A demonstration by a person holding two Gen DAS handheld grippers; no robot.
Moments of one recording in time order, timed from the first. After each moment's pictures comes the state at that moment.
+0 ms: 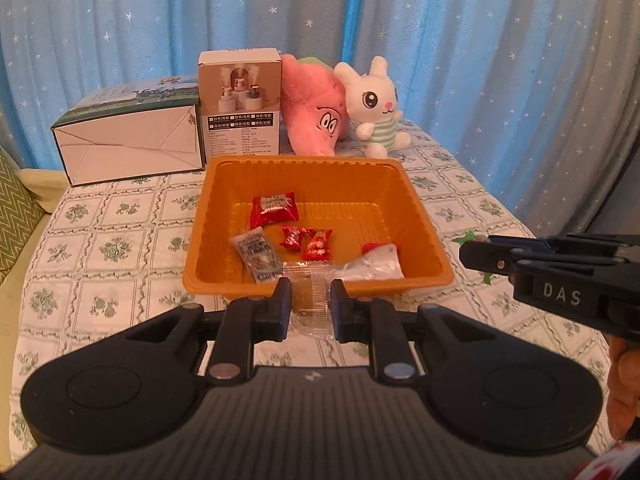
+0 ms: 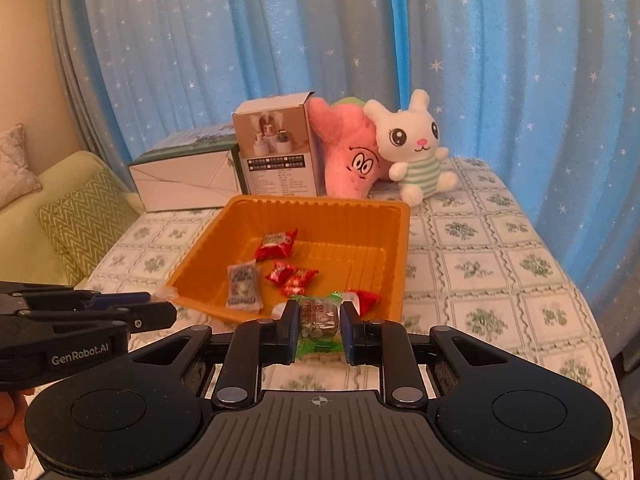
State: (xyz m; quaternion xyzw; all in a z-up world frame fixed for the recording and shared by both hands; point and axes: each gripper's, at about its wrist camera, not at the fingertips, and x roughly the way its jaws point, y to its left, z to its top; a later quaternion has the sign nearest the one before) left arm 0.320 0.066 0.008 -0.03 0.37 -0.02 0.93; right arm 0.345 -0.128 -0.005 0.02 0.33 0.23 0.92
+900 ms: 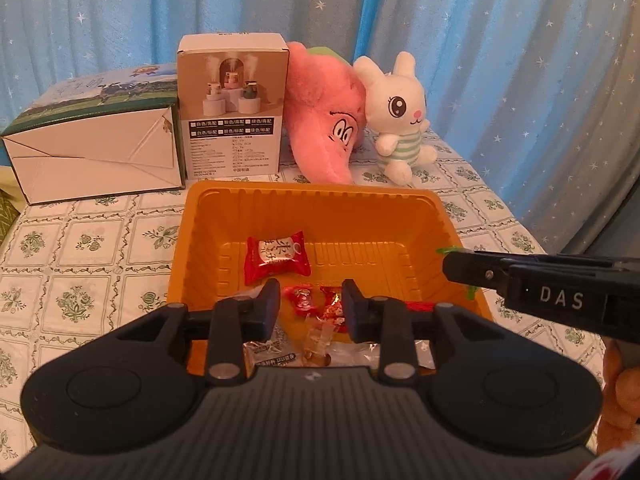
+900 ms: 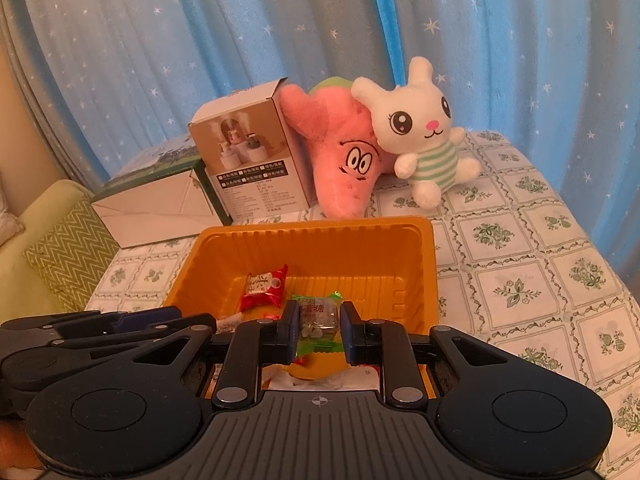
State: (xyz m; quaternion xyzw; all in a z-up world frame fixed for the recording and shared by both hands) left arm 0.427 0.089 -0.015 -0.05 0.38 -0.04 0.92; right arm 0.454 -0.101 -0.020 0.08 0.37 0.21 0.90
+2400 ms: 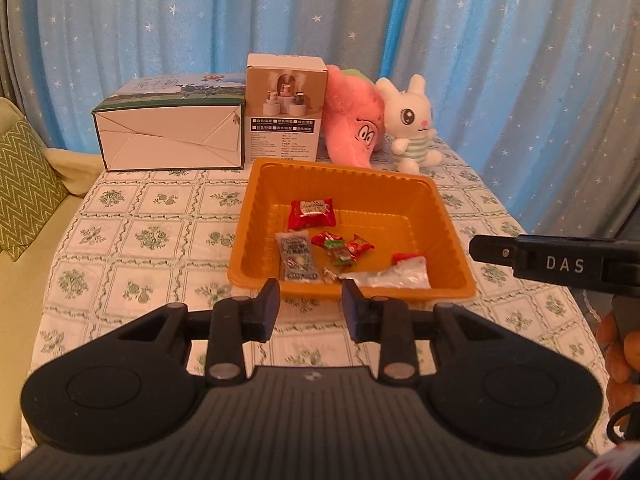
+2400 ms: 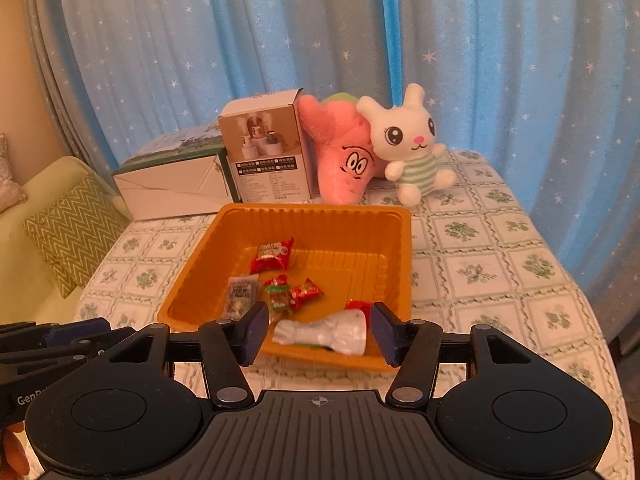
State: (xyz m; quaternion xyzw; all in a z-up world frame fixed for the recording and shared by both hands) left arm 0.290 0.088 0.025 -0.07 0.36 0.02 0.93; right arm 0.354 -0.115 0.011 0.02 0.35 0.20 0.92
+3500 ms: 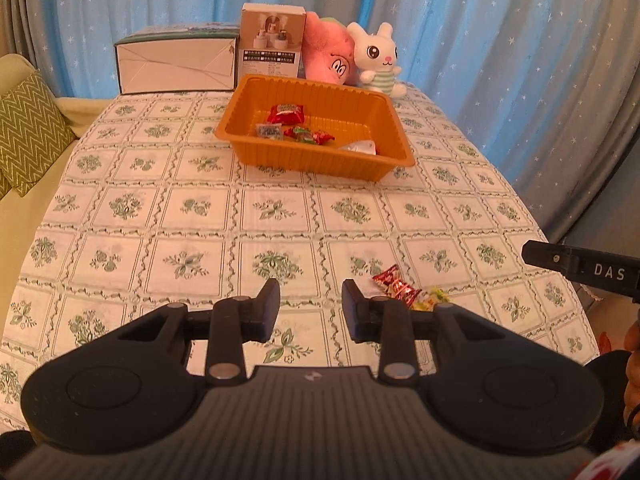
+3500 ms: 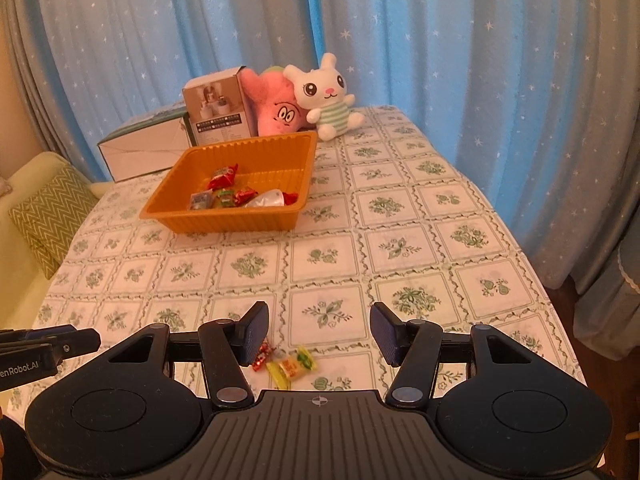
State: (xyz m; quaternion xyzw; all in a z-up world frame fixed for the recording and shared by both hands) left arm 0.144 0.034 -0.004 -0.08 0.40 0.01 0.91; right arm 0.192 -0.218 -0.014 0.04 0.36 0.14 0.92
